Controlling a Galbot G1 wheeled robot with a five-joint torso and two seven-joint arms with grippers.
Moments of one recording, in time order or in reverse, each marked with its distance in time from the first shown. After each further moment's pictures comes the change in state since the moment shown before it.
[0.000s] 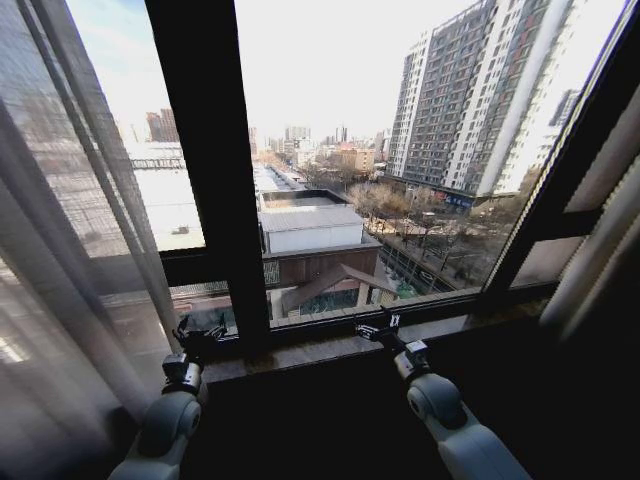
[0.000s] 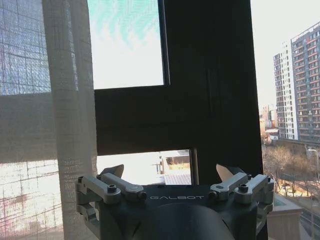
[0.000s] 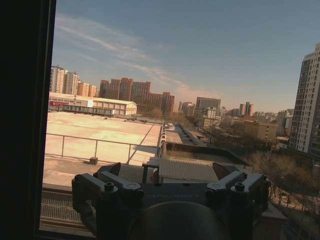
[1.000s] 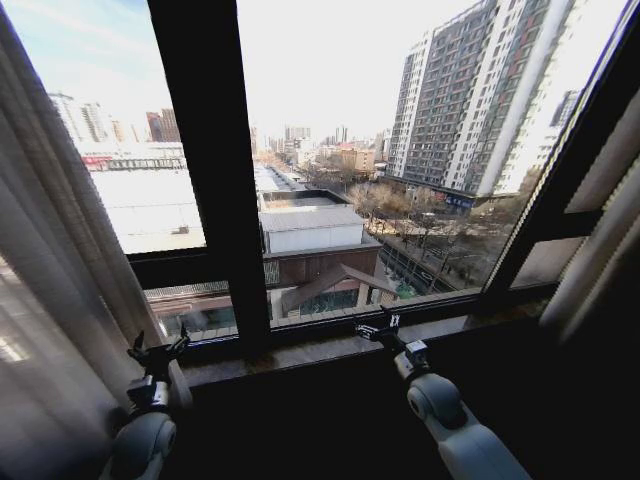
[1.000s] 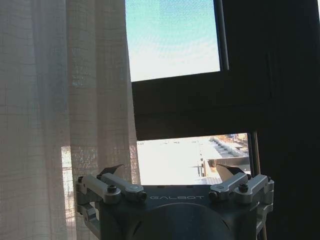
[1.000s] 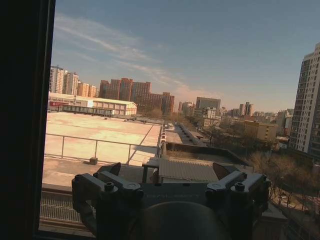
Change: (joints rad) left arm 0.123 -0.042 -0.088 0.018 0.057 -0.123 -0.116; right arm 0.000 0.000 0.000 0.000 0.000 0.000 0.000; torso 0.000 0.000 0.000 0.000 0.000
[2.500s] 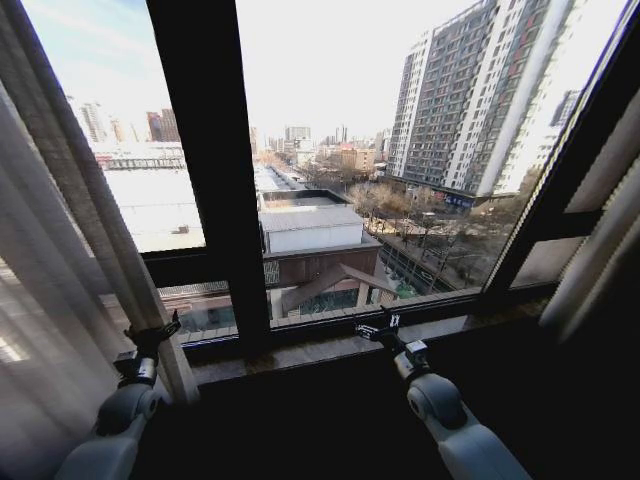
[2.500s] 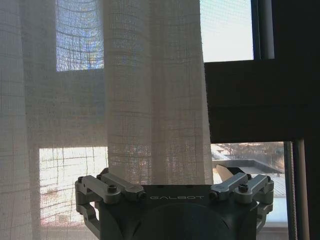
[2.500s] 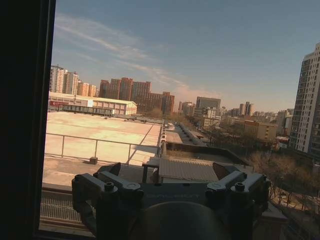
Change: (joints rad) left arm -0.247 0.211 -0.004 0.305 -0.253 -0.043 0.157; right arm 0.000 0.000 0.000 0.000 0.000 0.000 0.000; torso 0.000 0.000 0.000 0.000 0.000
